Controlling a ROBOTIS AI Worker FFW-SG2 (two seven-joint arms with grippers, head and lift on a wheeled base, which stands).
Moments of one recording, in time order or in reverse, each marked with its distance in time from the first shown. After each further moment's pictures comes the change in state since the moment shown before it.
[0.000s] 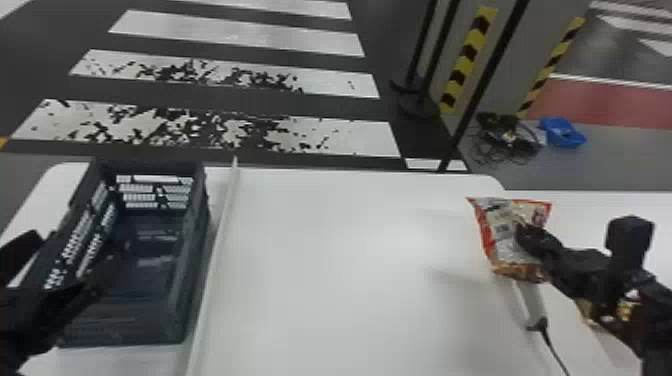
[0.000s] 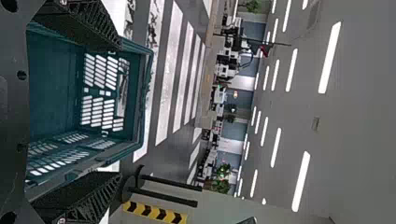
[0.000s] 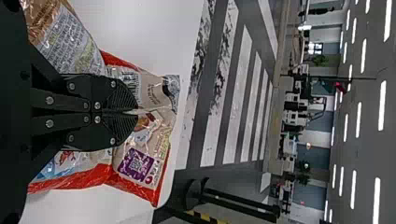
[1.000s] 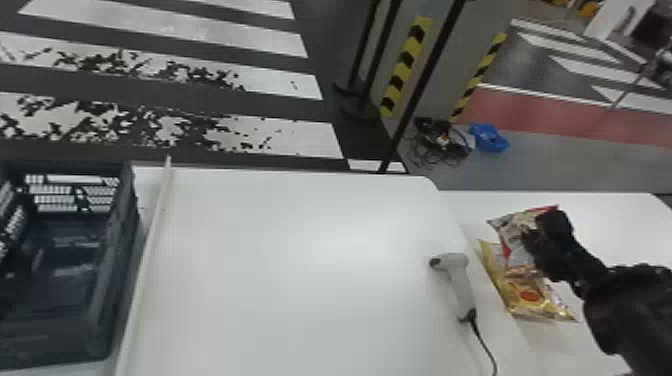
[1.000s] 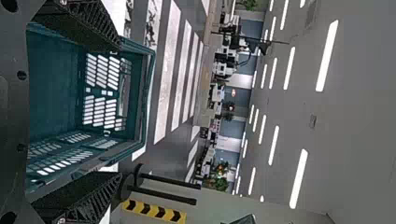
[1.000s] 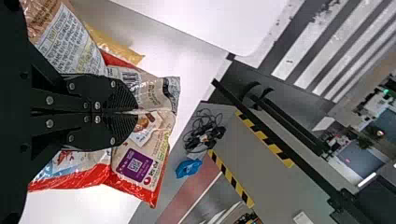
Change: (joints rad) left arm 0.014 0.012 -0.007 0.024 0.007 -0.056 -0.013; right arm -0.452 -0.253 0.286 0.810 0.404 -0.224 -0.221
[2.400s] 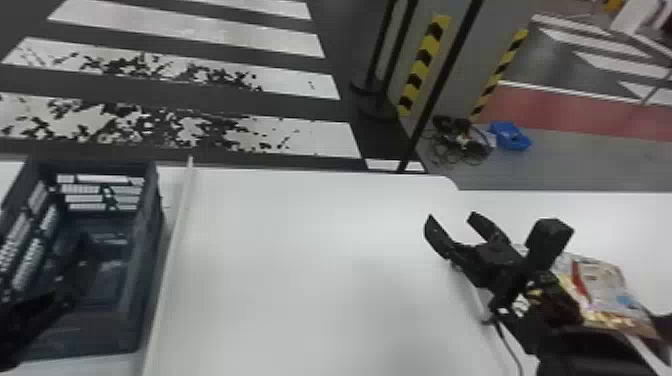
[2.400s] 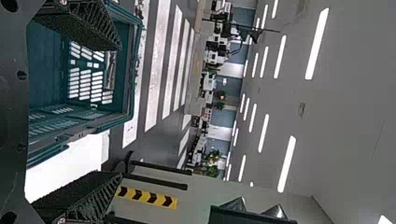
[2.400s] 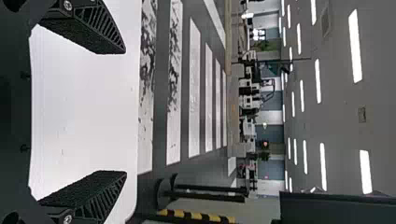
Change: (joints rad) left arm -0.008 -0.041 -0.062 -0.038 -0.060 -0.014 0.004; right arm 0.507 0.401 -0.223 -0.968 -0.554 0.141 0.106
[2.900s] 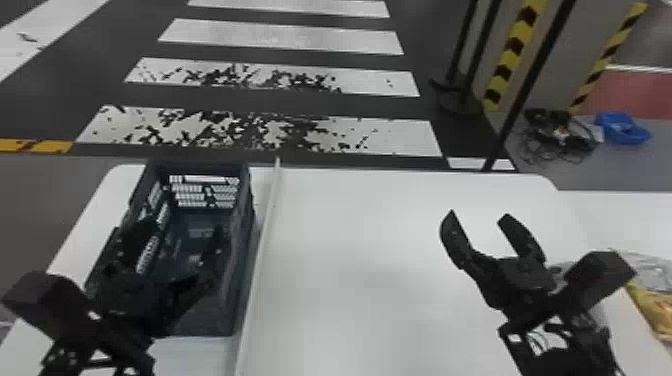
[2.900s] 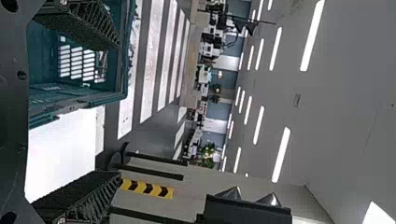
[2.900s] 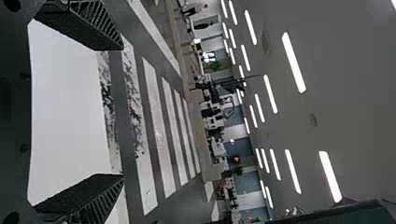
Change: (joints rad) left arm -0.022 -0.015 -0.078 -0.003 -0.047 -0.020 0.027; right arm 0.098 0.267 0.205 -0.158 0.076 -0.220 -0.128
